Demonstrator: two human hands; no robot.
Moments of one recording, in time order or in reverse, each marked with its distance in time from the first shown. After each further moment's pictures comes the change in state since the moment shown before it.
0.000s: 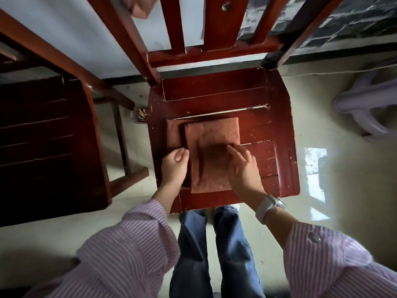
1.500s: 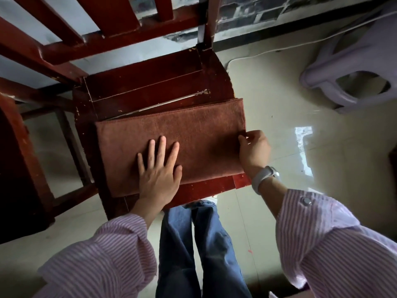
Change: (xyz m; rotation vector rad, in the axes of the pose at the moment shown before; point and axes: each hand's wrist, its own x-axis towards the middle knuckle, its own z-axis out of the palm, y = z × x) left_hand -0.027 -0.036 0.088 1.315 -0.093 0.665; right_hand 0.054 0.141 -0.060 0.244 0.411 0.405
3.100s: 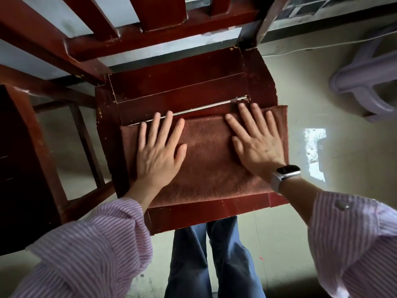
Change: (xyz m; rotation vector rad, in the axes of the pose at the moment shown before) left_hand 0.065 -0.075 -0.018 0.063 0.233 0.128; right_hand 0.013 -0.039 0.048 -0.777 -0.098 -0.919
